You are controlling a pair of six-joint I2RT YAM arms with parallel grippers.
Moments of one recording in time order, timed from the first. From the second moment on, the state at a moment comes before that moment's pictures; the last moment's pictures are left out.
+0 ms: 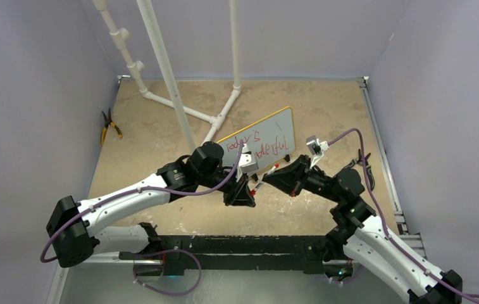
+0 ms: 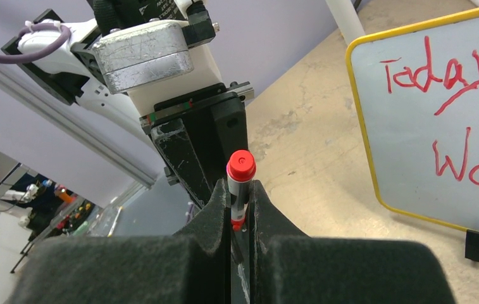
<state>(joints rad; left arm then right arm) -0.94 1.18 0.87 -0.19 0.66 -0.14 0.62 0.58 0.39 0.32 -0.56 0.74</state>
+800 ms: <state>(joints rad) -0.93 1.23 0.88 -0.21 0.70 -0.15 0.63 0.59 0.35 0.37 -0.56 0.75</state>
